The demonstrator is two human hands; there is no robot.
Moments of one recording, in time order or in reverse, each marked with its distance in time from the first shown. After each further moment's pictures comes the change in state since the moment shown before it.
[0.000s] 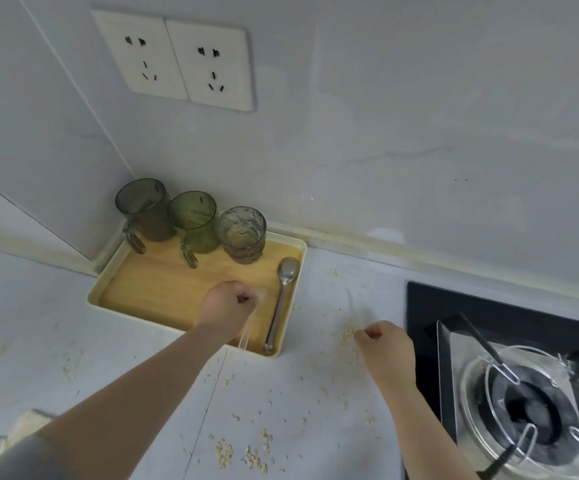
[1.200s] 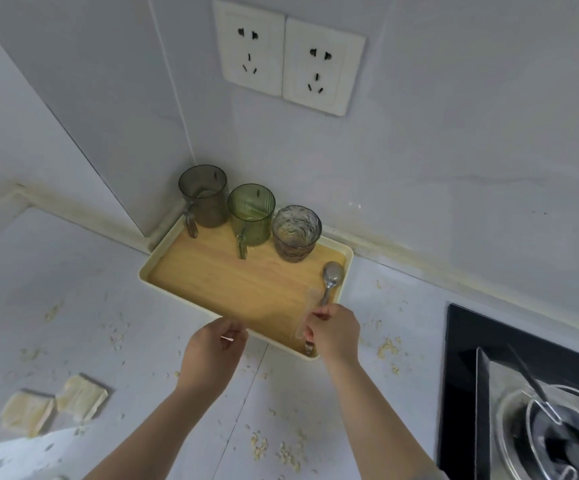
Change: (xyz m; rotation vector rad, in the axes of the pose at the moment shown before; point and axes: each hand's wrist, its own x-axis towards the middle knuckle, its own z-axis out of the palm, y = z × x) left_hand -0.077 -0.071 -0.029 -0.162 0.210 -0.100; right_hand -0.036 -0.102 0.101 0.273 -0.176 -0.018
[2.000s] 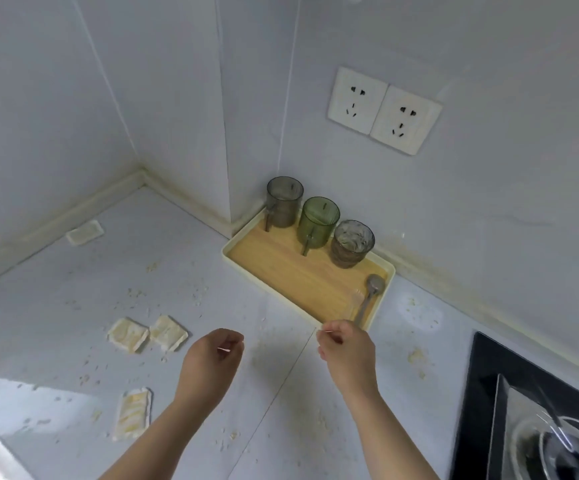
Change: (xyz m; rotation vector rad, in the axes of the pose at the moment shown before) left_hand -0.095 -0.064 -0.064 -0.164 0.163 -0.125; right_hand -0.113 -0.004 0.012 -0.160 -0.123 -0.295
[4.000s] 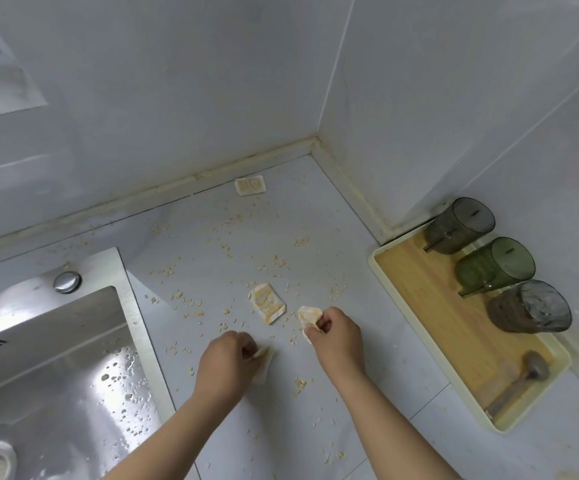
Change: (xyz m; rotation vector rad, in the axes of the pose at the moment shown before) left_hand -0.001 -0.149 -0.090 0.209 0.145 -0.258; right_hand -0.020 -0.062 0.215 -0.470 -0.404 -0.298
